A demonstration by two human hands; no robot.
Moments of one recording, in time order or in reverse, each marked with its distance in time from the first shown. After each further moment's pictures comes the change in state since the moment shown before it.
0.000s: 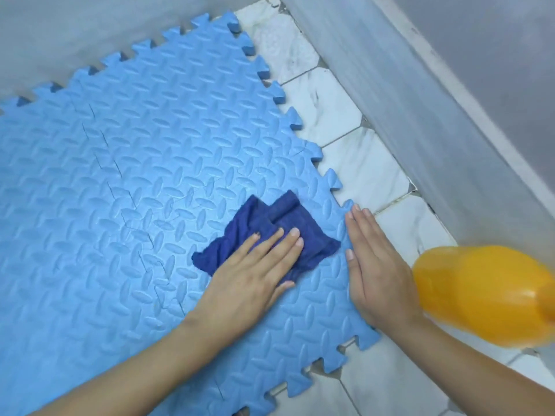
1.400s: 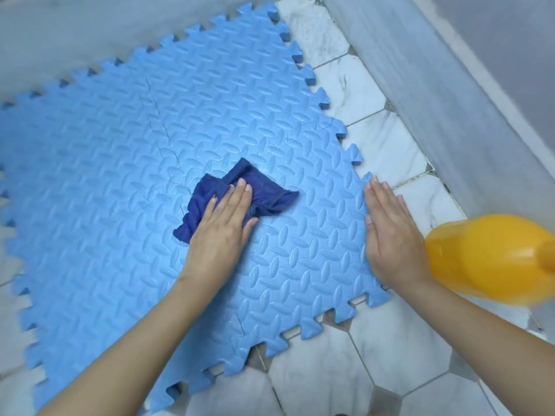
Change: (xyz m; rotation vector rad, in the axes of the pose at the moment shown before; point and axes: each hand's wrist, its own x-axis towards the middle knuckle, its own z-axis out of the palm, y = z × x) left_hand -0.050 -0.030 0.006 -0.057 0.050 -0.456; right_hand -0.001 0.005 0.003 -0.016 -0.015 -0.007
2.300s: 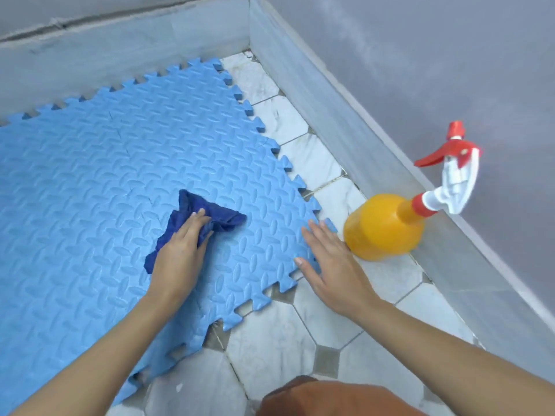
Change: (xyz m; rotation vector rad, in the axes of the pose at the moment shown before) left_hand -0.045 0.038 -0.018 -0.458 0.140 -0.180; right_hand -0.090 -0.027 -0.052 0.053 -0.180 -0.016
